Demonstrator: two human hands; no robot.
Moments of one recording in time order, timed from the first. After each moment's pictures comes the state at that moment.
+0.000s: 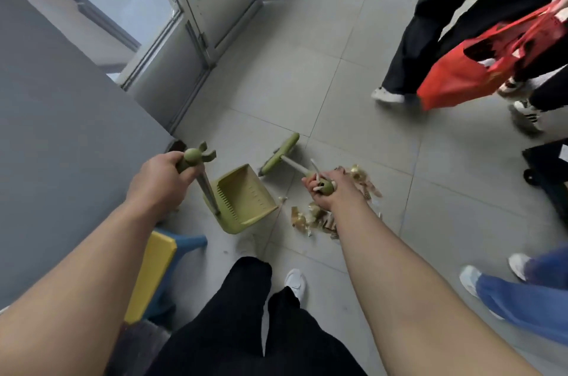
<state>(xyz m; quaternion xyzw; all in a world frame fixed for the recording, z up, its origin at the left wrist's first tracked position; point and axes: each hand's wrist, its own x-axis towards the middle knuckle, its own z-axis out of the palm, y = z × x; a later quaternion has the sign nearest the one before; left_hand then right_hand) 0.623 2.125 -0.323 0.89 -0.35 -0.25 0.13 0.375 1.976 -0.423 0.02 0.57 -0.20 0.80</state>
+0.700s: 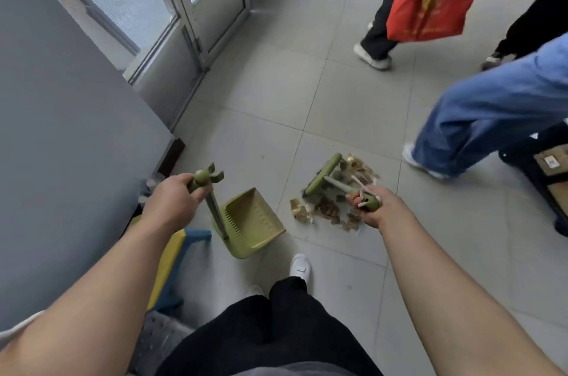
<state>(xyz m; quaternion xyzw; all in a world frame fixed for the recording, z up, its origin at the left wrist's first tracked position) 0.605 2.241 -0.329 0.87 -0.37 -0.30 0.13 0.276 2.082 -0.402 0.01 0.64 -0.22 0.73</state>
